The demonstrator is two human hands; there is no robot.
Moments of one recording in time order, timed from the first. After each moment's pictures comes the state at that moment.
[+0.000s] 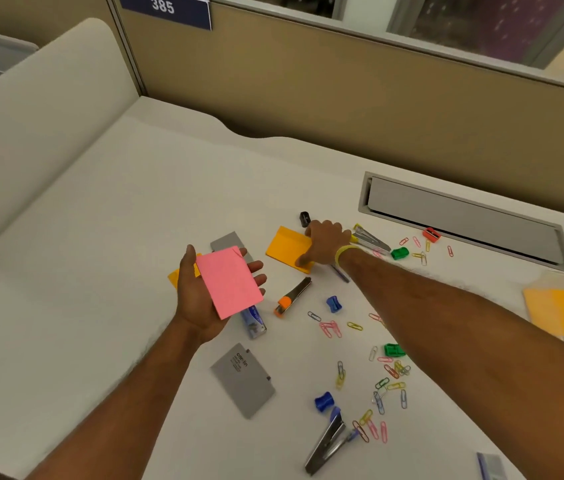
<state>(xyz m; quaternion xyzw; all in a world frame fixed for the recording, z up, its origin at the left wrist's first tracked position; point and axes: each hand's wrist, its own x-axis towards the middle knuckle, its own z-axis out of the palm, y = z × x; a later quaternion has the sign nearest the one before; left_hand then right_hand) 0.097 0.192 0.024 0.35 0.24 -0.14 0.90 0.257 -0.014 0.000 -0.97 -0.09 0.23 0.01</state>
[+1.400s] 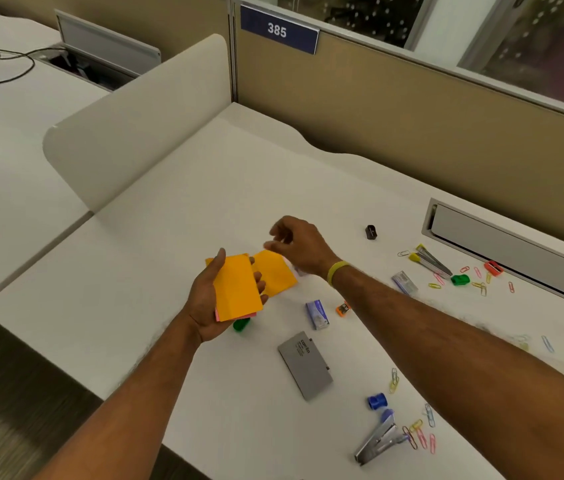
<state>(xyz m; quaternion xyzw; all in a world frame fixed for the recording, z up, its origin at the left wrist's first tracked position) 0.027 0.294 0.025 0.30 0.26 -0.13 0.91 0.167 0.145 0.056 -0.87 -0.25 0.17 0.39</state>
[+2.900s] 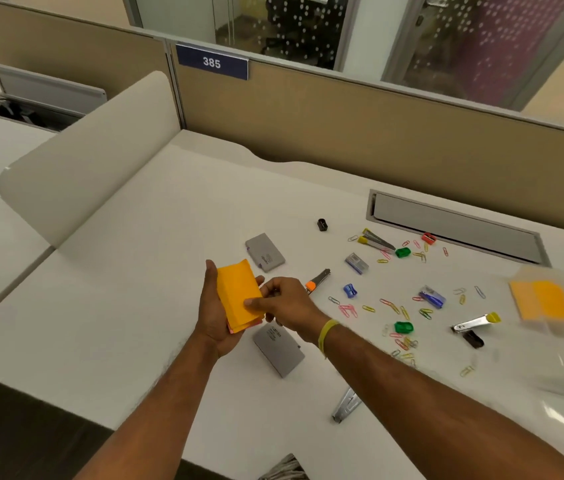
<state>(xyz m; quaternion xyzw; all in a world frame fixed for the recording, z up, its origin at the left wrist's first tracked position) 0.008 0.226 0.037 0.33 0.24 -0.12 0.91 0.043 0.086 0.064 -0.77 -0.03 0.29 0.57</state>
